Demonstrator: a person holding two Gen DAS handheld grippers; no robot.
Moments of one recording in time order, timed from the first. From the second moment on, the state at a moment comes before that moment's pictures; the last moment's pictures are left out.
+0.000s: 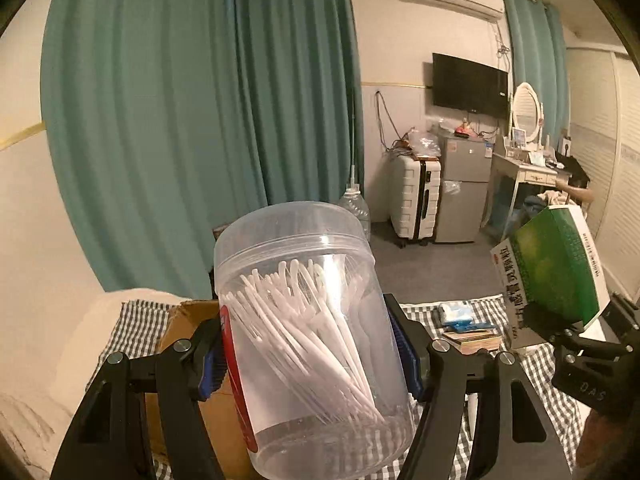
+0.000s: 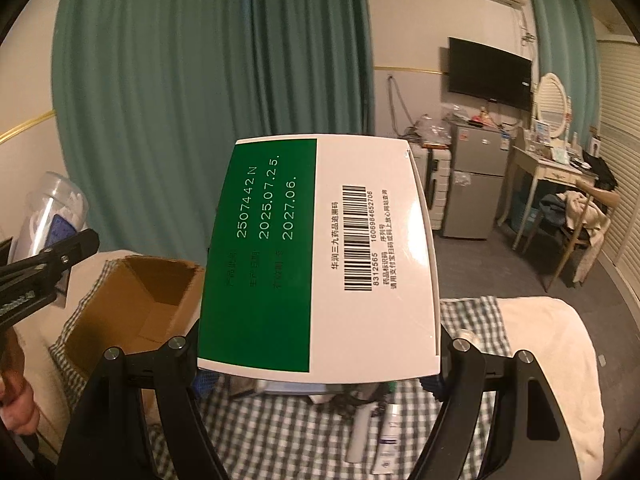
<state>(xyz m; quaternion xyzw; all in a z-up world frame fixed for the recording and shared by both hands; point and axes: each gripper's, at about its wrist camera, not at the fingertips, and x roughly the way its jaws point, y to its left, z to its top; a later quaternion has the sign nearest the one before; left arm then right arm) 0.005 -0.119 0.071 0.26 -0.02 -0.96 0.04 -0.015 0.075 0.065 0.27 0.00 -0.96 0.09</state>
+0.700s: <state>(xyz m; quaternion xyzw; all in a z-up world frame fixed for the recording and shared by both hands) -0.009 -0.224 0.055 0.31 0.01 -0.94 0.11 -0.029 -0.050 0.057 0.28 0.02 -0.94 0.19</state>
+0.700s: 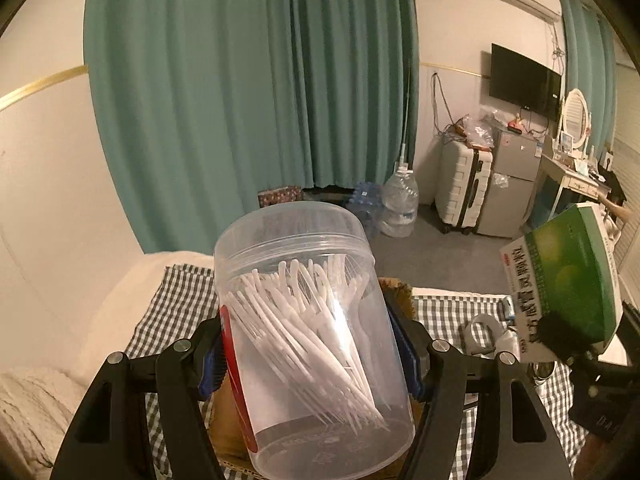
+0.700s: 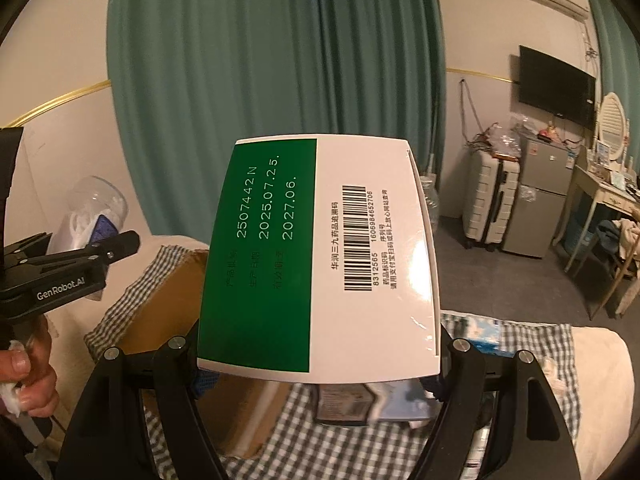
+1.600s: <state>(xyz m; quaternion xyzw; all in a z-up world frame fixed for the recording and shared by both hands) -0.080 -0.279 -0.063 0.47 0.03 -0.88 0.12 -0.092 -0.141 -0.022 0.35 0.08 -0.90 0.26</state>
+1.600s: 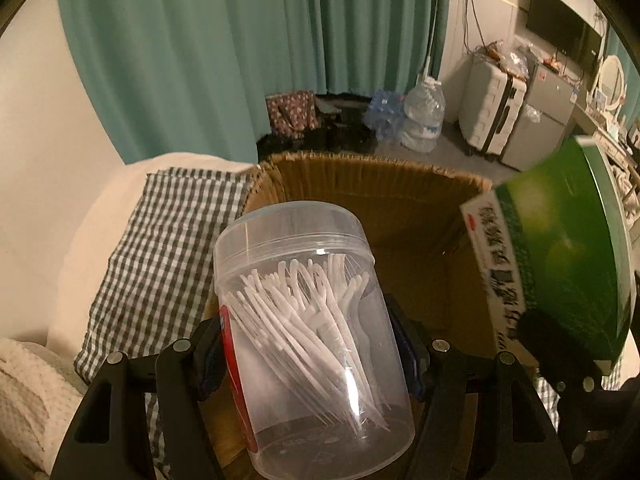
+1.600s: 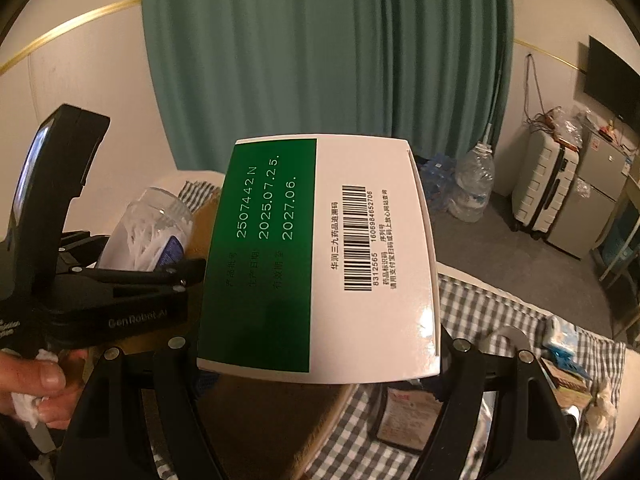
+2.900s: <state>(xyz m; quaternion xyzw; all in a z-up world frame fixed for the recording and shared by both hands) -0.059 -0.256 -0.004 0.41 0.02 -0.90 0.12 -0.068 -0.122 0.005 0.31 0.13 -0.90 0.26</state>
